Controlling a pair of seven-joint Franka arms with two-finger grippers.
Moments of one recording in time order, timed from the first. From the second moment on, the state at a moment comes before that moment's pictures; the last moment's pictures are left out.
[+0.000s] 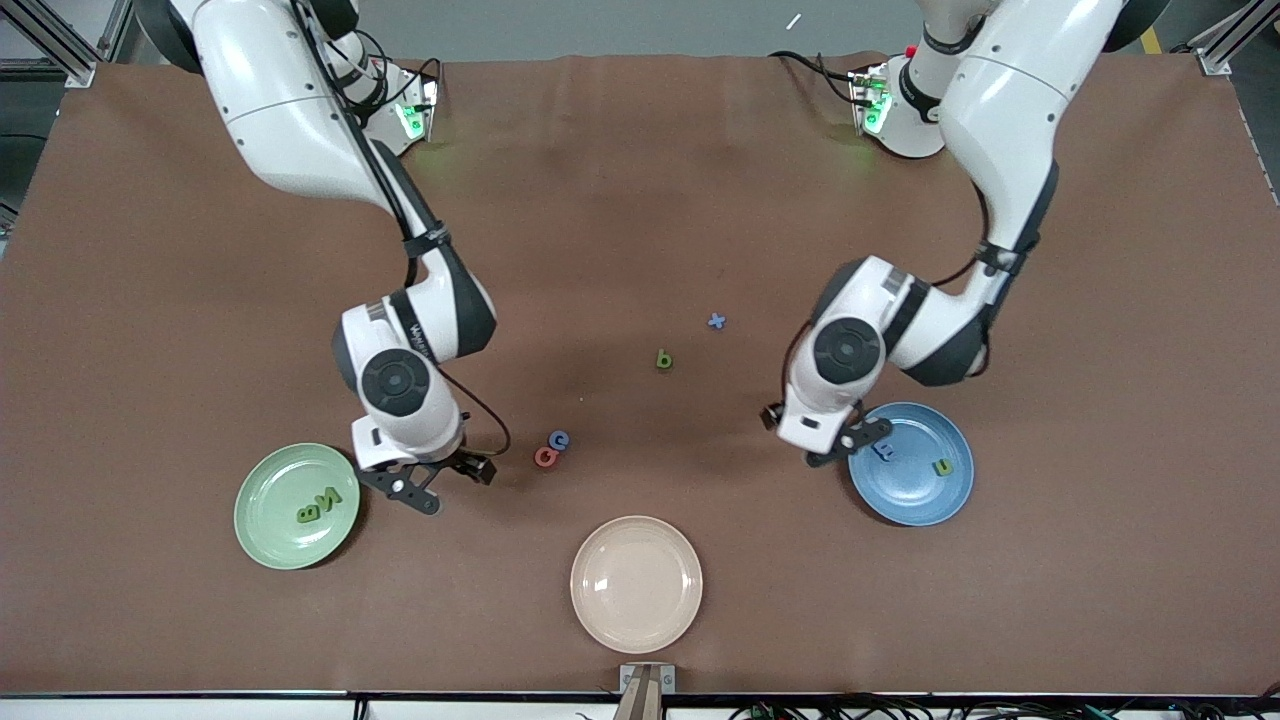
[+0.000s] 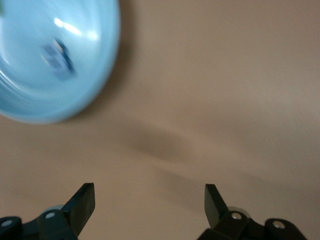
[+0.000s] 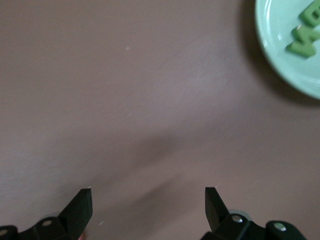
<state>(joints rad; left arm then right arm) -0.23 0.63 -0.33 -1.67 0.25 2.13 -1.01 0.45 0.72 -0.05 -1.50 -0.13 2.24 1.00</state>
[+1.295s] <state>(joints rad) -0.23 0.59 -0.51 -2.06 0.27 2.49 -0.99 0.61 0.86 -0.06 -1.45 -0.02 2.41 1.08</state>
